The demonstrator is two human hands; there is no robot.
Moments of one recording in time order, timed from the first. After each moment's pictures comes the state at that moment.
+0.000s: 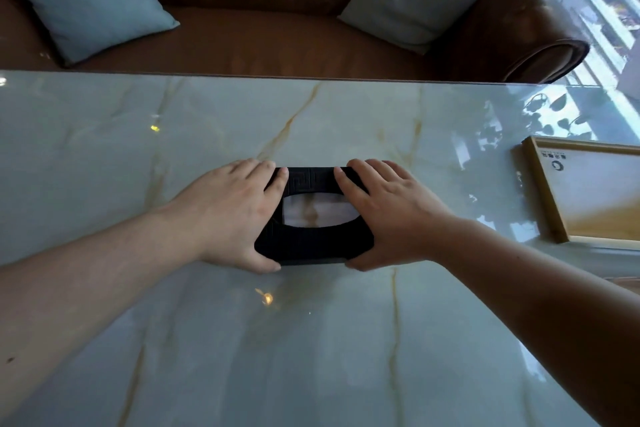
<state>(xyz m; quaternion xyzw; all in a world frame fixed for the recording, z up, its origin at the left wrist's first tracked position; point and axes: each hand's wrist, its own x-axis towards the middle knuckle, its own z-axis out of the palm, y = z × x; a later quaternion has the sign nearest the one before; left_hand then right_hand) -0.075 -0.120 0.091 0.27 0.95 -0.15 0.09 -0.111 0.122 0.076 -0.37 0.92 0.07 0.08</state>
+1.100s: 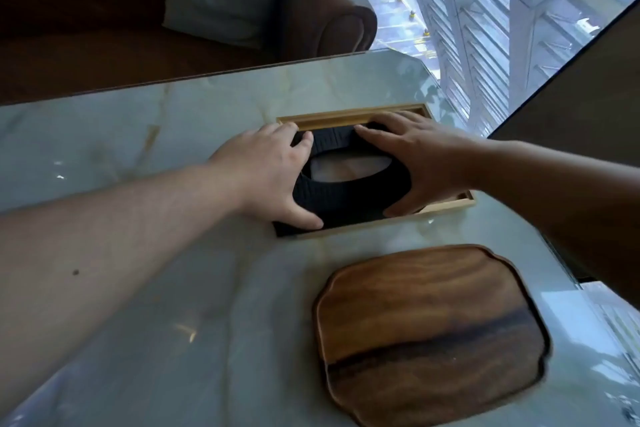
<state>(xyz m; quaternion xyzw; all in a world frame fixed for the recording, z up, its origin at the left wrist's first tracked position) -0.193 0.346 0.075 0.32 0.94 -0.07 0.08 -0.191 0.594 0.076 -0.26 0.96 0.06 0.13</state>
